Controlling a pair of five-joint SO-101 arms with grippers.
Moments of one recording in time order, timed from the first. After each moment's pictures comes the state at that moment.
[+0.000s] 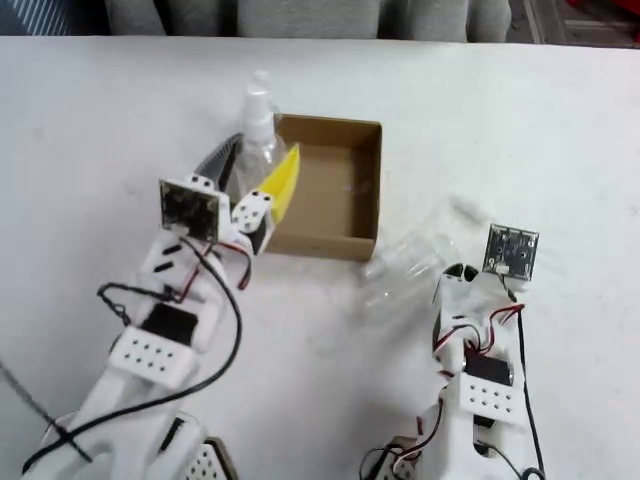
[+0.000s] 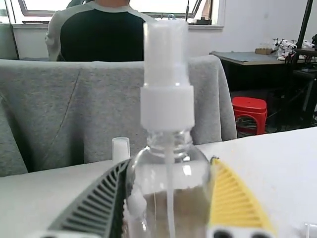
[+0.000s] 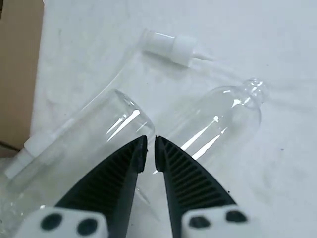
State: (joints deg) left arm 13.2 -46.0 71.6 -14.5 2.3; right arm 12.8 -57.2 92.7 16.4 3.0
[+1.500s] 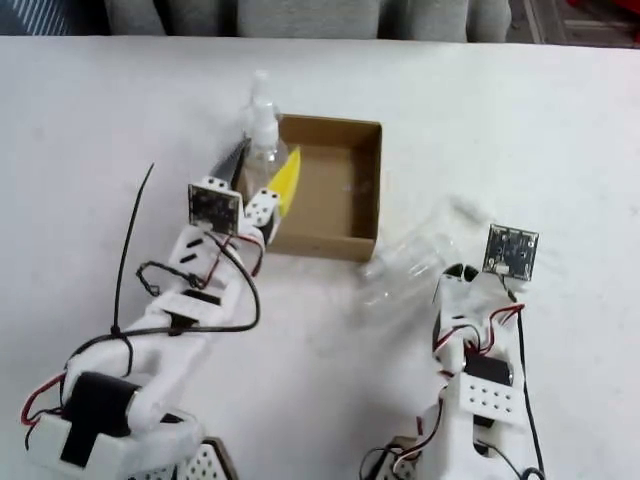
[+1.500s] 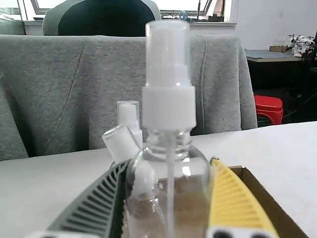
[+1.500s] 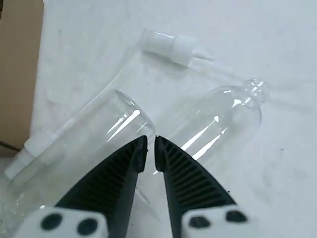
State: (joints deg) left arm 10.4 -8.6 70.4 -51.6 2.3; right arm 12.7 -57.2 92.7 16.3 3.0
